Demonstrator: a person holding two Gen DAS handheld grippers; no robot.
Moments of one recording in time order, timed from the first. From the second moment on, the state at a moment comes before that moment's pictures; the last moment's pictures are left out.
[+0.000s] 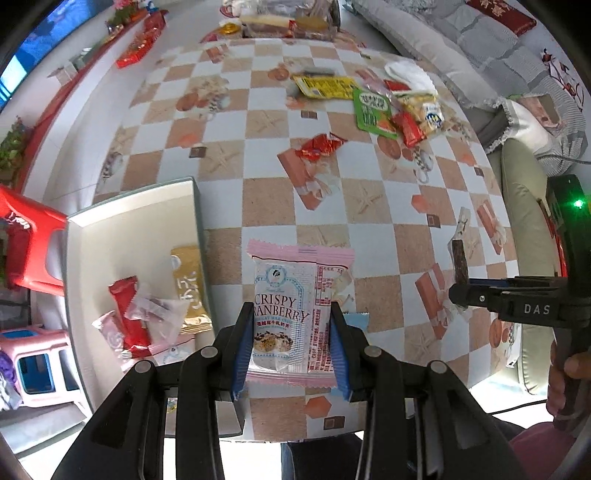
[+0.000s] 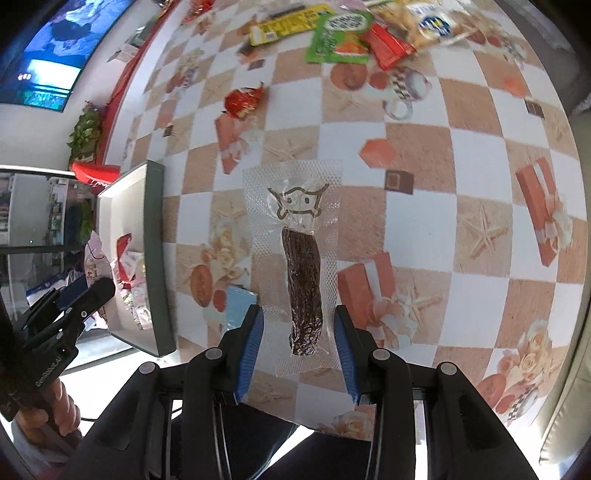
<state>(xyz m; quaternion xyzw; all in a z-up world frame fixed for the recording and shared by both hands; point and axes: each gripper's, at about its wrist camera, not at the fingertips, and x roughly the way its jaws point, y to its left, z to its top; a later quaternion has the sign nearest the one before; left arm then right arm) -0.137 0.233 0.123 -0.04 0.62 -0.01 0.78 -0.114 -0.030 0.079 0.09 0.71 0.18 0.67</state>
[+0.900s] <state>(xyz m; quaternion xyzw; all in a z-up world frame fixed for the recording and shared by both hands) -0.161 0.261 0.138 -0.07 0.60 0.03 0.80 -0.120 0.000 0.089 0.06 0.71 0.21 0.67</state>
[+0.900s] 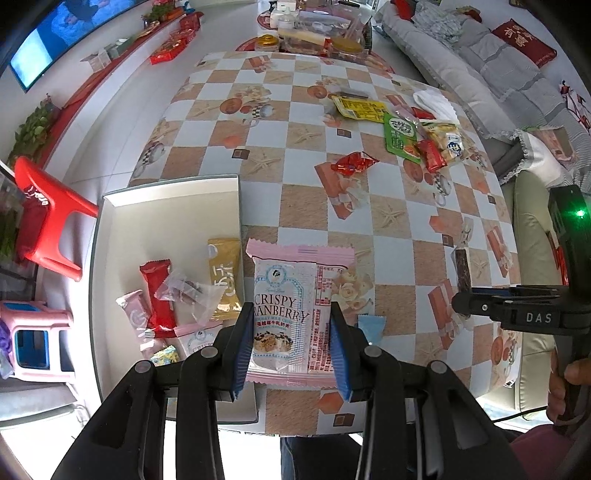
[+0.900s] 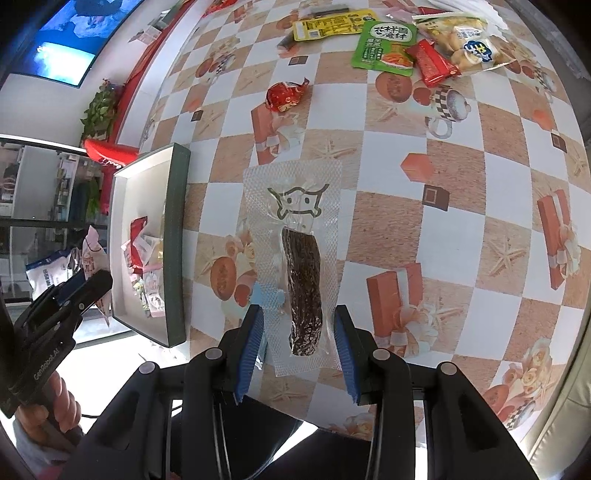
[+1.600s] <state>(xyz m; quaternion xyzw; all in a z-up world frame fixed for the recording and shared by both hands) -0.157 0.276 0.136 -0.07 0.60 0.03 0.80 -0.119 0.010 0.085 0.06 0.71 0.21 0.67</state>
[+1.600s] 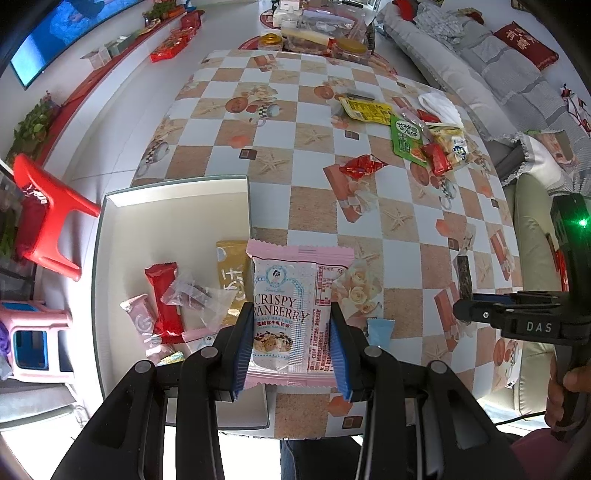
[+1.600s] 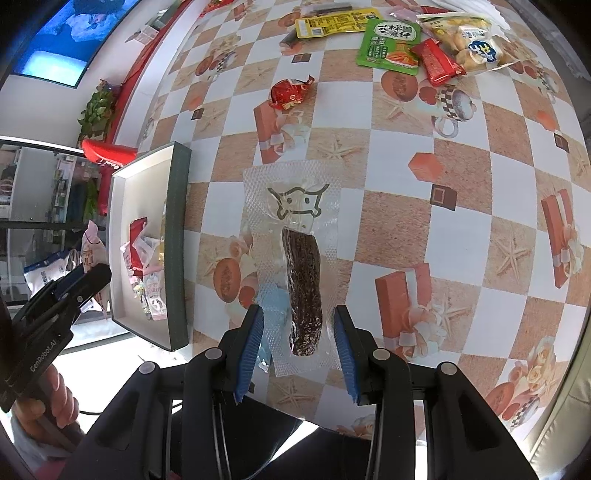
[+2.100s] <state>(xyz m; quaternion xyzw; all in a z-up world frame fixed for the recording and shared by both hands) -0.152 0.278 0.134 -0.07 0.60 0.03 0.80 -0.116 0.012 0.083 0.06 0.71 0.20 0.67</state>
